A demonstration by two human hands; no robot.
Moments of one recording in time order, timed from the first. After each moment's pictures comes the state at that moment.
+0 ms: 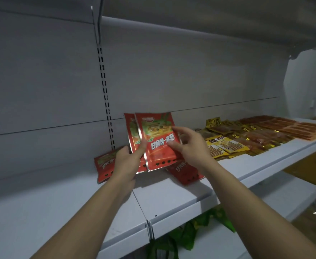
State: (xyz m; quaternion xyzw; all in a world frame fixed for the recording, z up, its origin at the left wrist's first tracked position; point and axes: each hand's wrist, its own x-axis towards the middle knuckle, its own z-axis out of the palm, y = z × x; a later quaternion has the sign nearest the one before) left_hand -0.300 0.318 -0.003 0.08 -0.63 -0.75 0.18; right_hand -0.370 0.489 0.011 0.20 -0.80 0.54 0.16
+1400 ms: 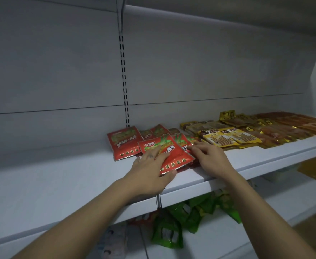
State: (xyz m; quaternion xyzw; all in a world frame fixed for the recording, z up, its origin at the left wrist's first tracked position) left_hand -0.249 0.318 -0.046 -0.07 -0.98 -0.15 0.07; right_hand -0.343 0.523 -0.035 0.21 -0.90 0.38 0.10
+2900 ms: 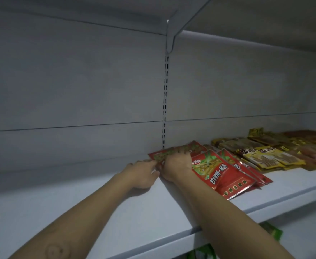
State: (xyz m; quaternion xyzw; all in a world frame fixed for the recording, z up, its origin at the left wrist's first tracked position) left_hand -0.255 0.153 -0.014 0.01 -1.00 -0.09 0.00; right_hand -0.331 0.273 -0.023 0.19 -0.97 -0.05 0.15
